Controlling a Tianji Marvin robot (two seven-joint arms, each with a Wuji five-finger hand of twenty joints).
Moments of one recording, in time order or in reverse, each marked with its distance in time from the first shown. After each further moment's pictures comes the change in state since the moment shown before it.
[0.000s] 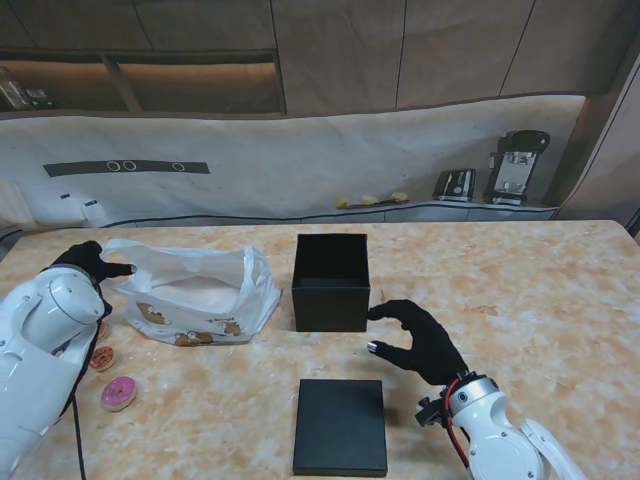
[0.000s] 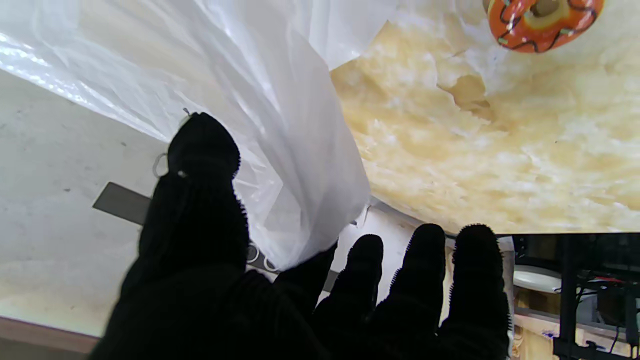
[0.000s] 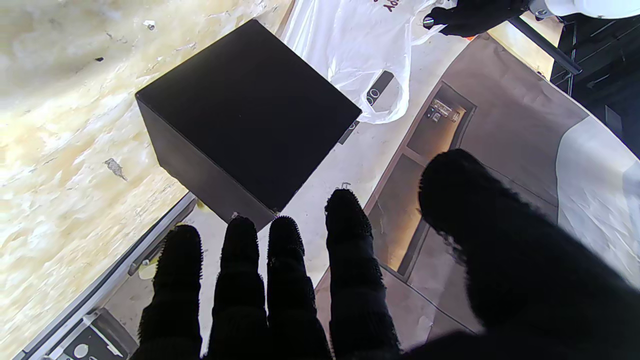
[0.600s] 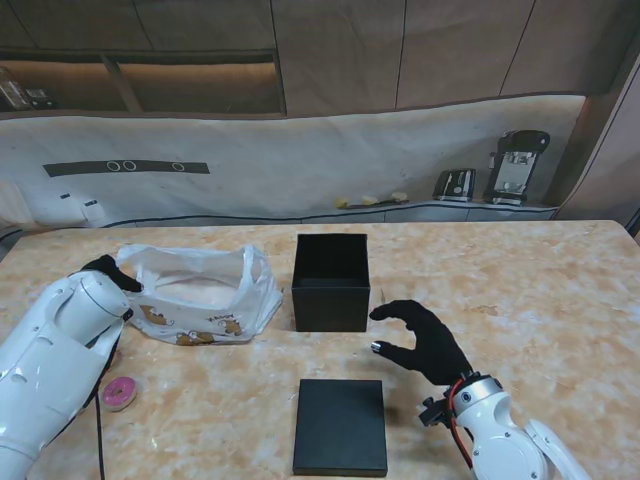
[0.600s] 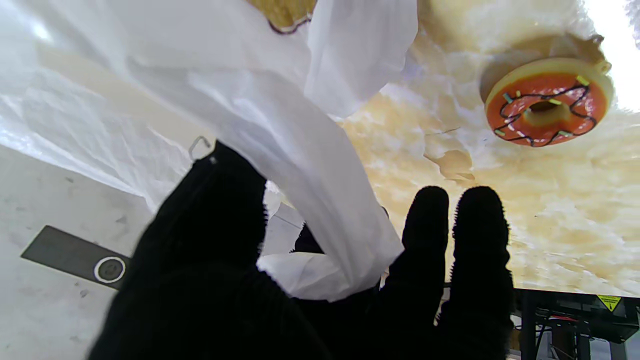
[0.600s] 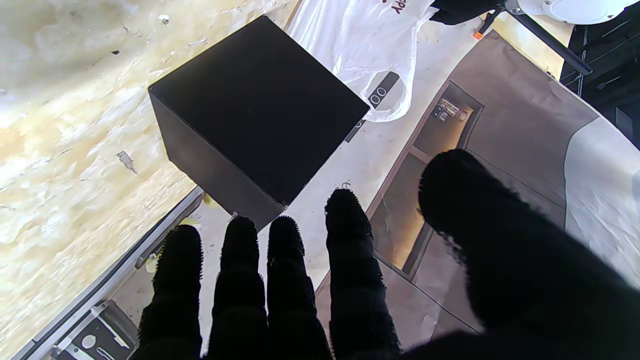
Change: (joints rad) left arm -0.106 -0.025 0.130 0.168 -0.106 0.104 0.072; right arm -0.011 0.002 0.015 -0.009 -0.009 0.010 0.004; left_hand 0.032 -0.153 0.367 0.000 0.001 -0.010 0.234 0.157 0.163 0.024 0.126 0.054 0.222 0.012 0.161 0.038 0.197 0.037 0.278 0.077; right_hand 0.000 0.000 0.000 0.000 0.000 0.000 0.000 0.000 0.000 0.000 0.000 0.005 0.000 0.000 0.000 0.000 0.000 0.000 0.000 0.000
